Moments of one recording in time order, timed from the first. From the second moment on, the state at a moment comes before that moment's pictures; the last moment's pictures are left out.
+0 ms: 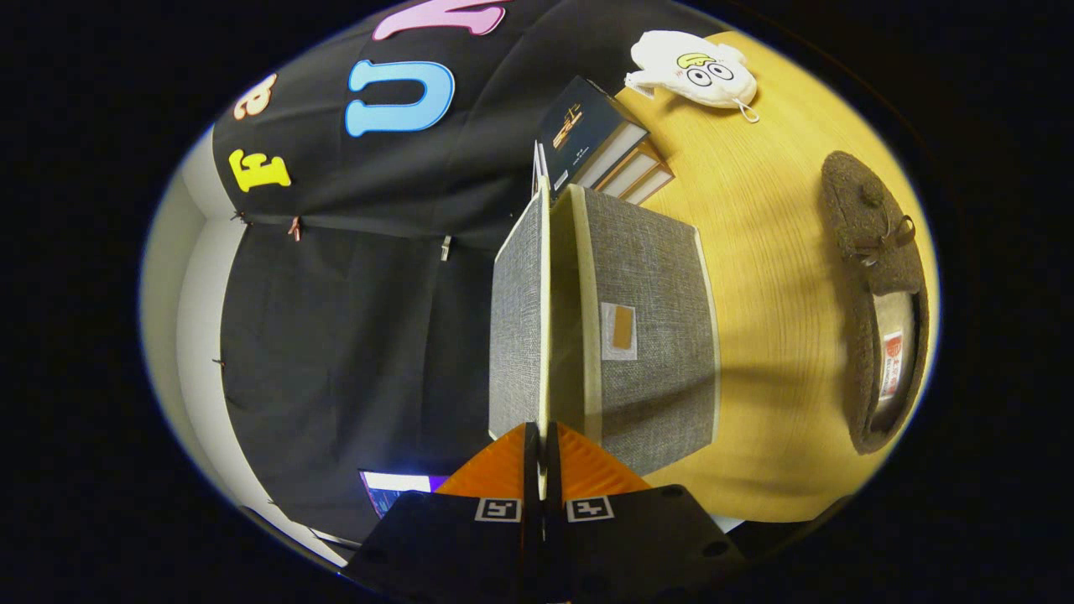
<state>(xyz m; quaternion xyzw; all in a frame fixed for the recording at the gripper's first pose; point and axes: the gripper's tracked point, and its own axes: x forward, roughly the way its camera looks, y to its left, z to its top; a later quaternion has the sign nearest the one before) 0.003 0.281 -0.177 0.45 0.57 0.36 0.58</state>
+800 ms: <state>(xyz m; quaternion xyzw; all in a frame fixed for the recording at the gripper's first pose) 0.010 0.341 -0.075 0.36 0.53 0.42 0.65</state>
